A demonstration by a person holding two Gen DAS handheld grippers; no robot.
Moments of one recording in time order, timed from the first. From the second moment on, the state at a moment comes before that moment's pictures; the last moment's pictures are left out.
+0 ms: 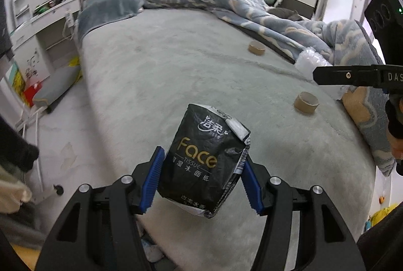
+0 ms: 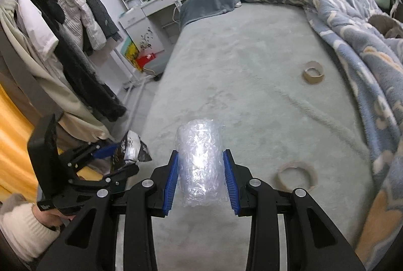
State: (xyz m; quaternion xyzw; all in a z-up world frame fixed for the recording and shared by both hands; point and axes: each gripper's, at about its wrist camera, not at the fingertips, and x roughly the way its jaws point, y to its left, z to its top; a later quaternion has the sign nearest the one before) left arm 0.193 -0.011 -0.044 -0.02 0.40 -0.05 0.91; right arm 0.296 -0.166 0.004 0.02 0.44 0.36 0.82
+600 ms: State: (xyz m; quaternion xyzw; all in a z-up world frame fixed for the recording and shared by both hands) left arm 0.135 0.082 -0.059 -0.08 0.43 0.04 0.90; right arm 0.262 -0.091 -0.007 -0.02 0.45 0.41 0.79
